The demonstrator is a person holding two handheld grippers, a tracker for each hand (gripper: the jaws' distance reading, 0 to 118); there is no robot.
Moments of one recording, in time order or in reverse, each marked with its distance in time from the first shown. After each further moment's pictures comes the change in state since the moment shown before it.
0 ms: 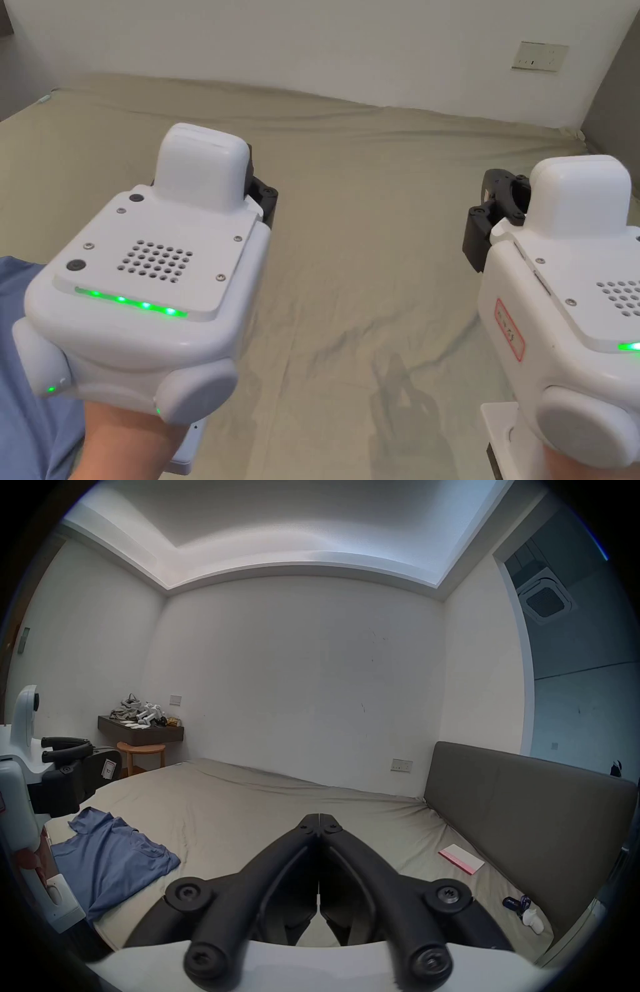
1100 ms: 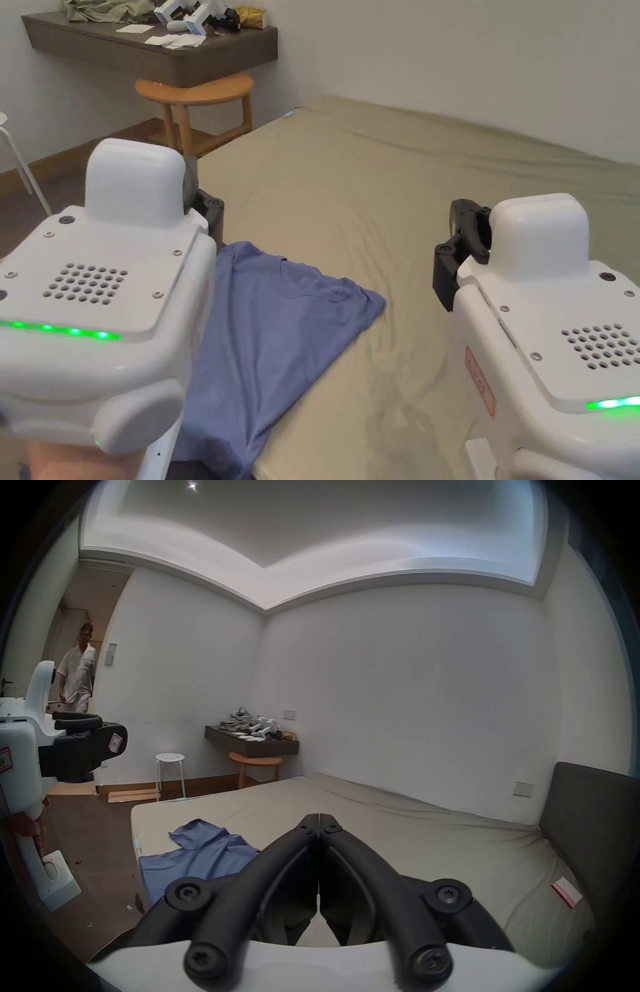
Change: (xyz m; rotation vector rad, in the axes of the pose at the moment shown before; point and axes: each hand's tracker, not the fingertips) left arm -0.172 -0.006 0.116 -0.072 0.562 -0.013; right arm -0.185 0.025 -0.013 0.085 0.528 0.026
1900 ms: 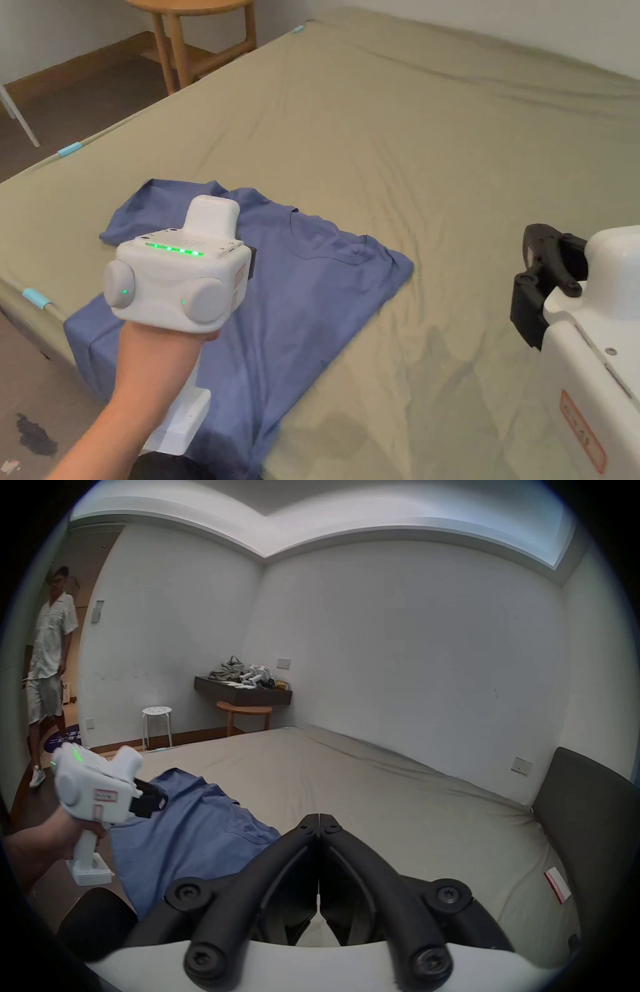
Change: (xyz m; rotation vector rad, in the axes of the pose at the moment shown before) left arm 0.002 -0.202 -0.238 -0.686 -0.154 0.043; right arm 0.023 -0.059 -0.078 -0.230 -0.044 0.044
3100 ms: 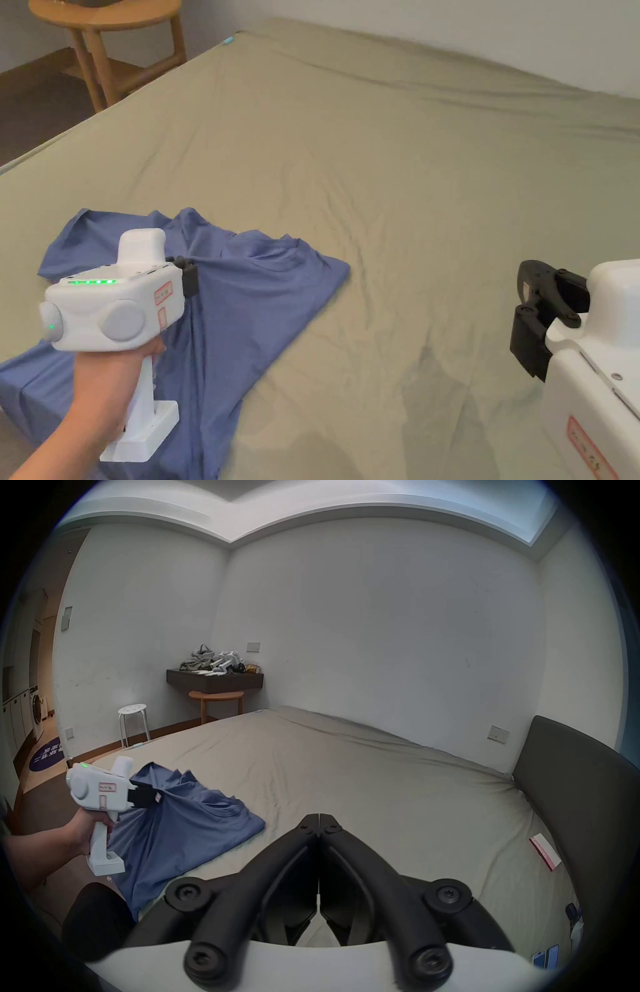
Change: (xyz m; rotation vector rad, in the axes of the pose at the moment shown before) left arm -0.022 -0.010 -0.027 0.114 -0.181 0.169; right arm 0.034 -0.015 0.031 -0.085 -0.097 -0.082
